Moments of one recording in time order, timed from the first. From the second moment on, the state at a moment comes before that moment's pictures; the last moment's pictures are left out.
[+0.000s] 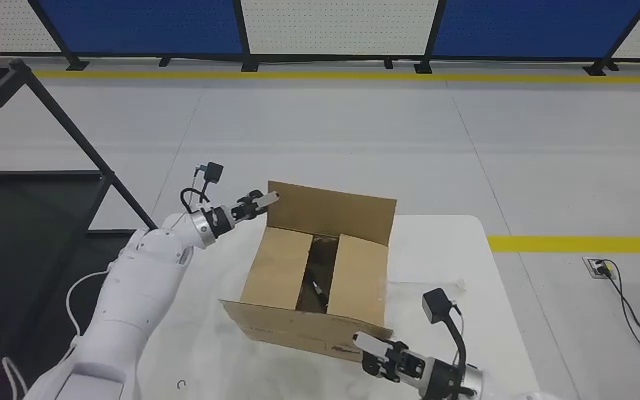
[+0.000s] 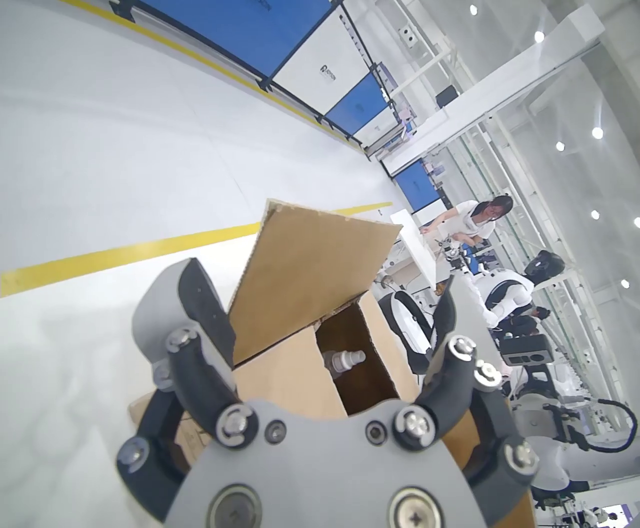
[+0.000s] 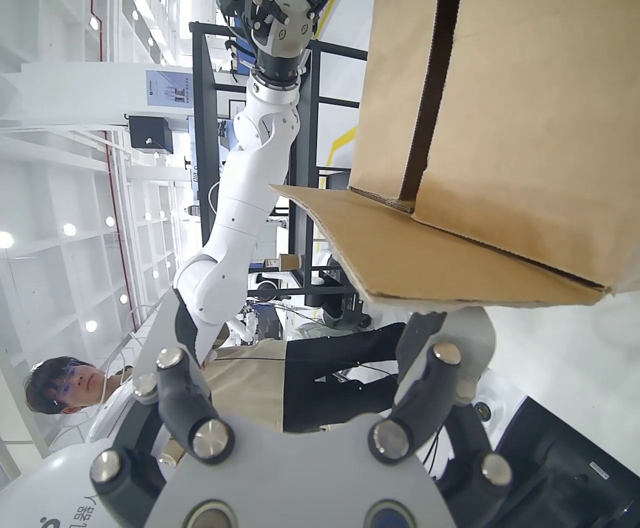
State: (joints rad) left arm 0.16 -1.30 -0.97 -0.34 -0.10 -0.88 -0.74; right arm -1.41 -1.30 1.46 -2.17 -0.01 0.28 0.90
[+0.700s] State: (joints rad) left arm 0.20 -1.27 -0.99 -0.35 -0.09 -1.01 -0.80; right arm -1.24 -1.30 1.32 -2.02 0.01 0.30 0.68
